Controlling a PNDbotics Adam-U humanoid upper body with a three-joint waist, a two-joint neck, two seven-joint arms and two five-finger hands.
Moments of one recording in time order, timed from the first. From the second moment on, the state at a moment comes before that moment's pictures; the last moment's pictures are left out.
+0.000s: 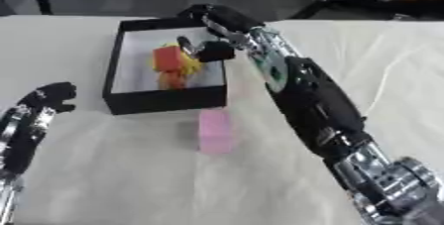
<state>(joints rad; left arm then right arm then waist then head) -0.18 0.08 -0.02 -1.67 -0.21 -0.07 -0.22 -0.86 -0.27 0.27 -1.08 0.76 -0.36 0.22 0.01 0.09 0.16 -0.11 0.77</state>
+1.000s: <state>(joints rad) -0.18 0.10 0.02 -1.67 -0.21 -0.07 -0.18 -0.57 -0.42 0.39 -1.53 0.66 -0.28 0.42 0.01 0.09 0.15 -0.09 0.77</state>
